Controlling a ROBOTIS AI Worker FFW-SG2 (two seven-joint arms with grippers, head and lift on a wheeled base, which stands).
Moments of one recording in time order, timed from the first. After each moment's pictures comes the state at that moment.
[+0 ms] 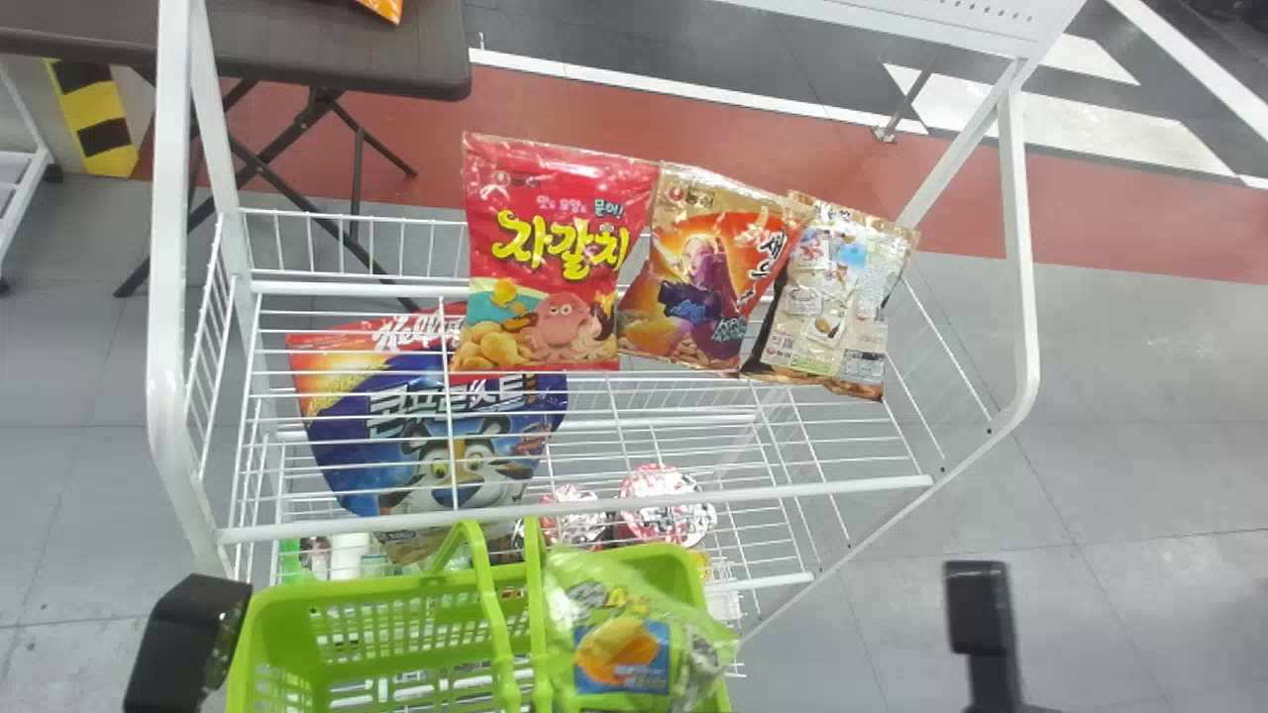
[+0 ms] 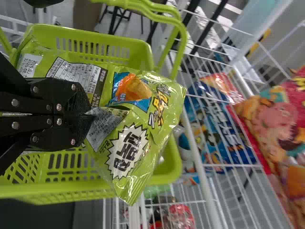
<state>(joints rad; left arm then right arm) 0.49 0.18 -0.24 -2.18 0.19 0.99 -1.37 0.76 -0.02 -0.40 -2.65 -0.12 1.47 0.92</state>
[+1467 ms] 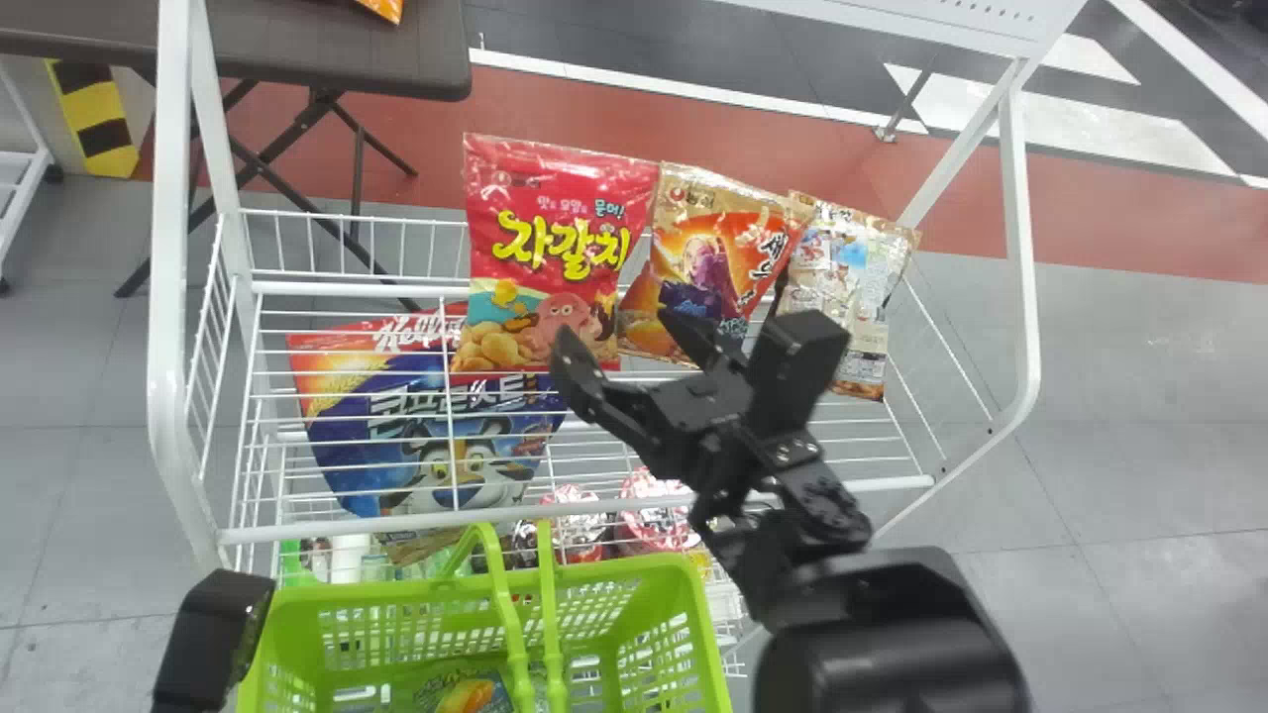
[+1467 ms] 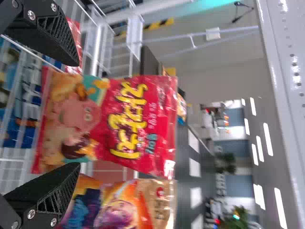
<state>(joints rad) 0.46 0.17 -0.26 -2.16 0.18 1.01 -1.36 0.35 -0.01 -0.01 -2.08 -0.01 0.34 0.27</state>
